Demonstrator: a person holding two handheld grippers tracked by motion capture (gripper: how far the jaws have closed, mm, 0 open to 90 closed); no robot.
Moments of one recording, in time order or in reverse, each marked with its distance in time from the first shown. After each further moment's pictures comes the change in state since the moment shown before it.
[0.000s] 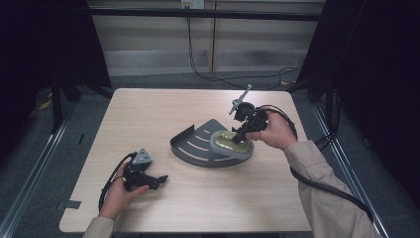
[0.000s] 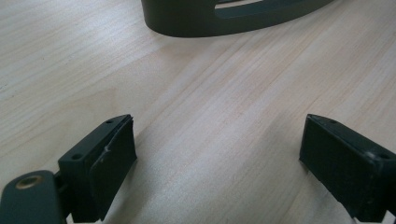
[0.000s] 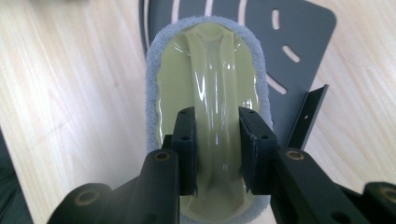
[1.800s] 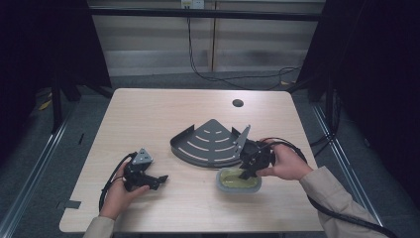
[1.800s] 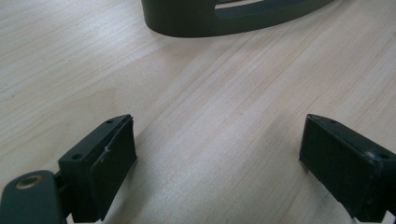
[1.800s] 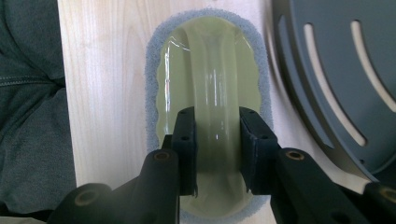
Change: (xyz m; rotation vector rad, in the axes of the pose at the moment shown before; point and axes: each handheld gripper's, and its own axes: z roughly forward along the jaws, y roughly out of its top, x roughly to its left) left arm 0.000 0.000 0.000 0.004 -0.002 0.000; right arm 0.062 -0.055 0.026 0.106 0.127 -0.296
